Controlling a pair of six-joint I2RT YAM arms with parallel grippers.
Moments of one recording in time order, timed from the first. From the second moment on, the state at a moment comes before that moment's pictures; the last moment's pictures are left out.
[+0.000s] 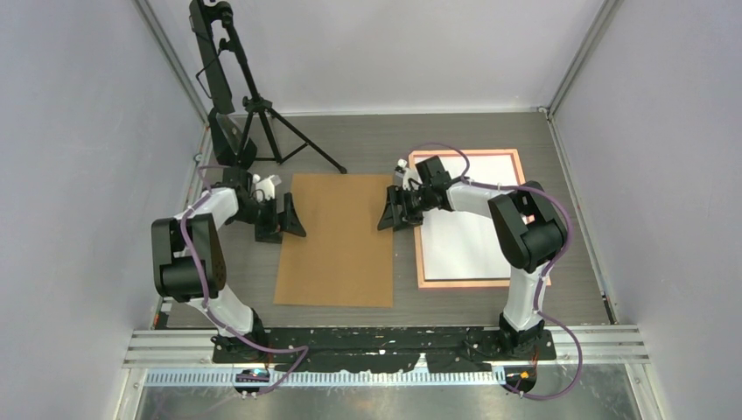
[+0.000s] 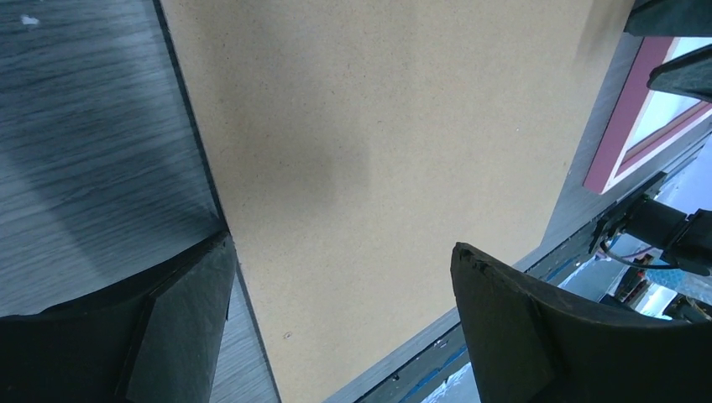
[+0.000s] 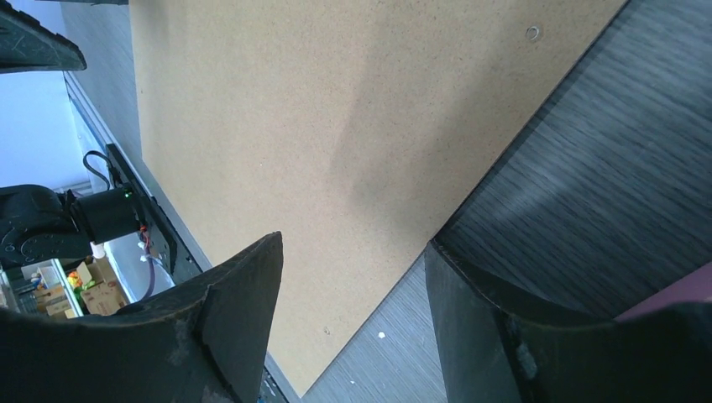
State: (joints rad) left arm 0.11 1.67 0.98 -0.68 0.65 0.03; right arm 0.46 1.93 1.13 -0.17 -0.68 0.37
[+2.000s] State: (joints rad) left arm -0.05 1.31 1.08 -0.75 1.13 0.04; right arm 0.43 2.00 1.14 -0.06 -0.83 0.34
